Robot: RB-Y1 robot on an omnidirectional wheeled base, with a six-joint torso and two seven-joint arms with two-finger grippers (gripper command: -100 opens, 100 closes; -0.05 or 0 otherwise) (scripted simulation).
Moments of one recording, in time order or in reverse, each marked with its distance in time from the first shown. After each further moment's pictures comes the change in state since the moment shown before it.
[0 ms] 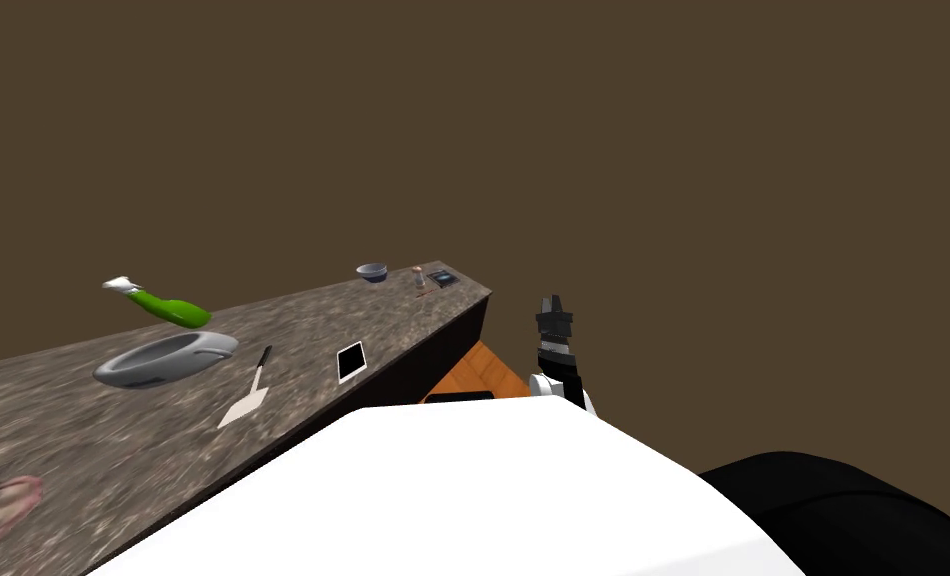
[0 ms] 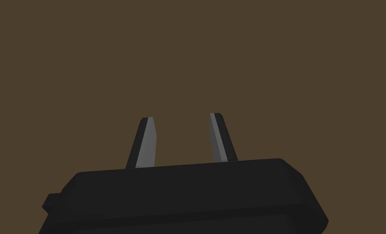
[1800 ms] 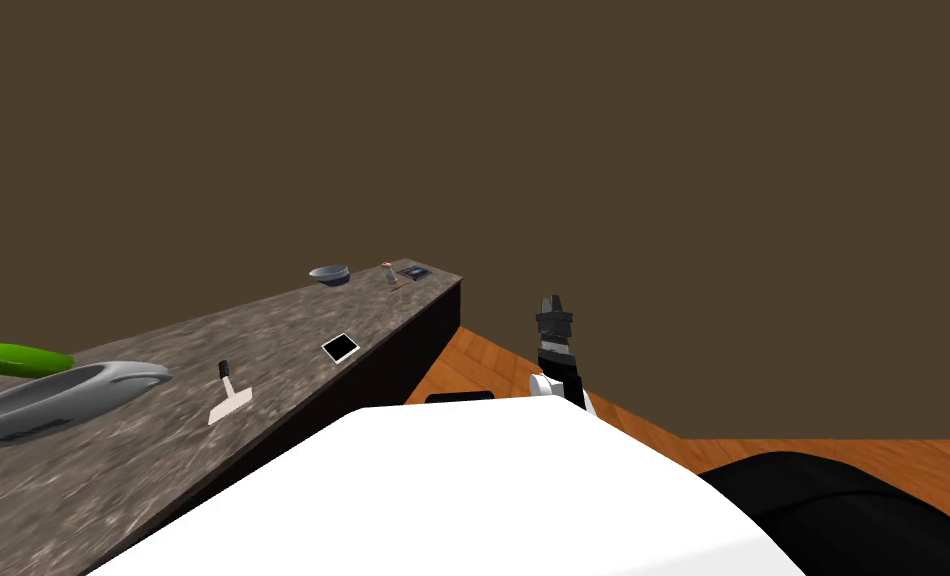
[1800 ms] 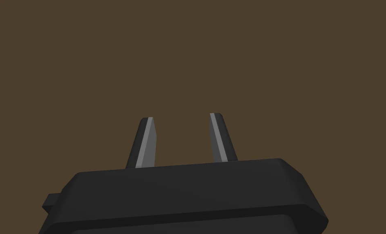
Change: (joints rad) left arm 0.023 0.153 0.324 0.096 -0.022 0.123 0.370; right arm 0.000 0.000 0.000 0.000 0.000 0.000 0.000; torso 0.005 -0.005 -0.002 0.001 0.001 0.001
